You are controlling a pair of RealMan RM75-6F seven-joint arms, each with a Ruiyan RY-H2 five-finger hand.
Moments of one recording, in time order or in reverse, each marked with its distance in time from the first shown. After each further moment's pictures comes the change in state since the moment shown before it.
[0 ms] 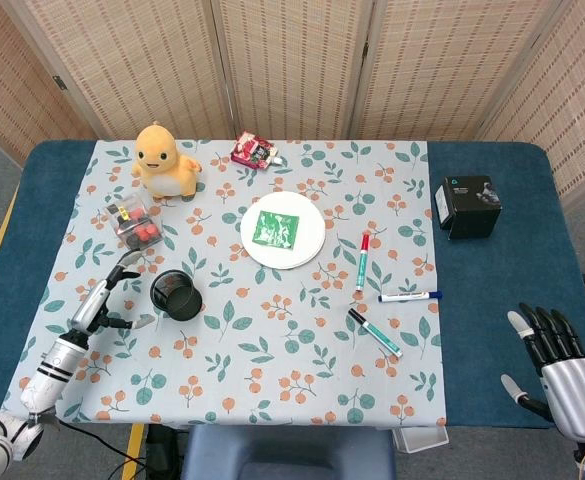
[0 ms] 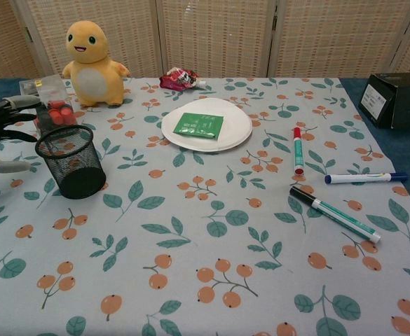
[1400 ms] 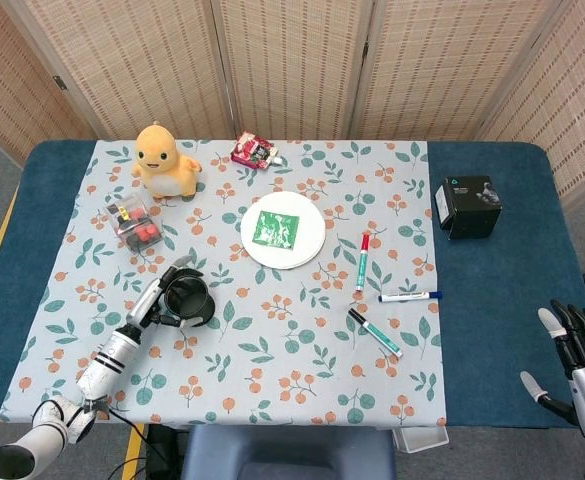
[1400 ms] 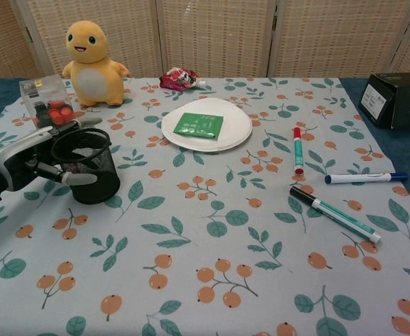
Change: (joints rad) left arm -0.109 -0.191 0.022 0.082 -0.046 -0.092 -0.090; right arm -0.031 0.002 0.028 0.039 0.011 0.085 0.070
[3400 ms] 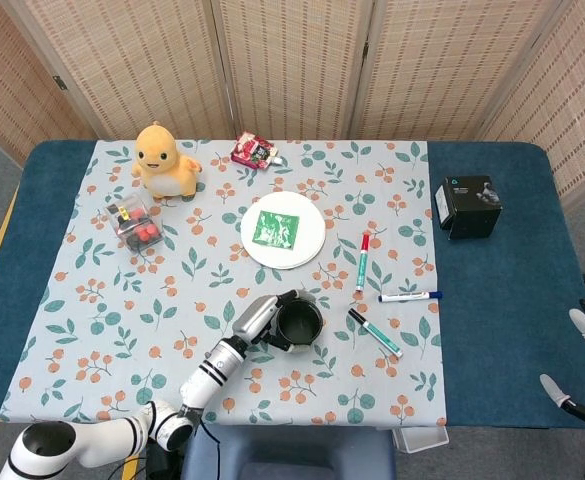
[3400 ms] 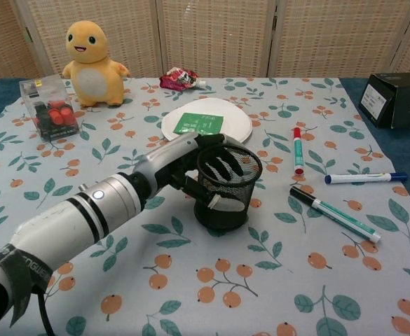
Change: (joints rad) left arm -0.215 -0.117 -0.200 -0.536 -0.158 -0.209 0.809; right arm -0.013 0.047 0.008 0.076 -0.004 0.084 0.254
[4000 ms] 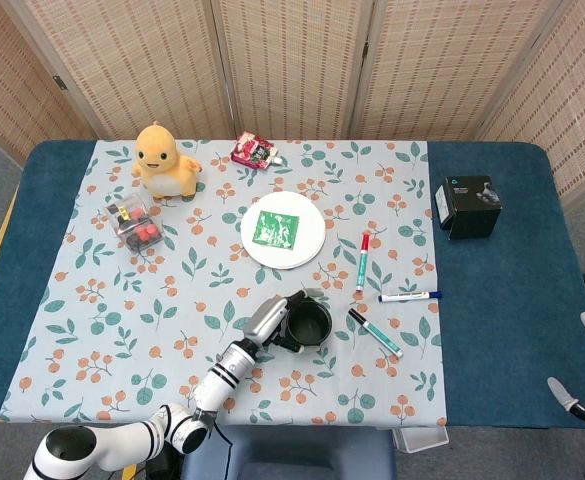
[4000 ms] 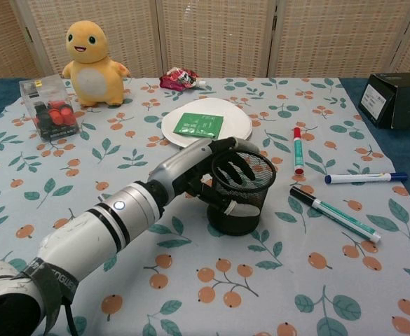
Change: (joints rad) left arm -0.012 -0.089 -0.014 0.088 -0.003 0.026 0.015; right arm -0.012 -0.002 0.003 0.036 -0.015 0.051 0.054
